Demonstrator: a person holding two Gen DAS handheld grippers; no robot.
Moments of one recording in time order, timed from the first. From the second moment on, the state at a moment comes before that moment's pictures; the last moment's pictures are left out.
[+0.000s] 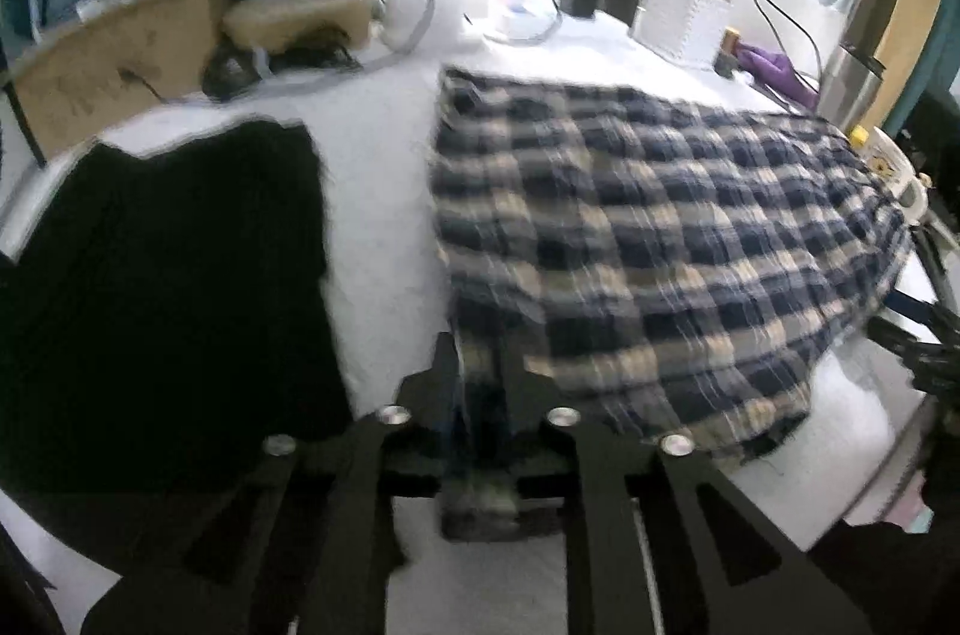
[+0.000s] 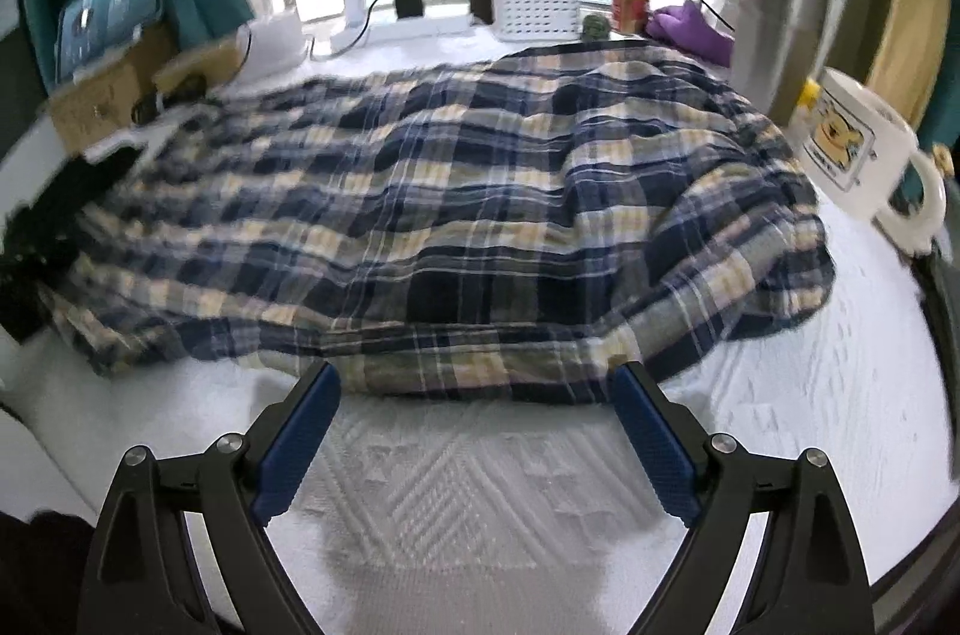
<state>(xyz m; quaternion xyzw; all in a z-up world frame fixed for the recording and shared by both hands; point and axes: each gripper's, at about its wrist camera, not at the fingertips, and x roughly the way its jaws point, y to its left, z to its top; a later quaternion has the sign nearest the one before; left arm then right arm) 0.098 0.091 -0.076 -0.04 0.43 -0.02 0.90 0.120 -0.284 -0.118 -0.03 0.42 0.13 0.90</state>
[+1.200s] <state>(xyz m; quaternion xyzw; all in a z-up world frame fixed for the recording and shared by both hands) 0.179 0.097 -0.087 -0.08 0.47 0.03 0.88 0.222 -0.350 -0.115 0.19 0.41 0.16 0.88</state>
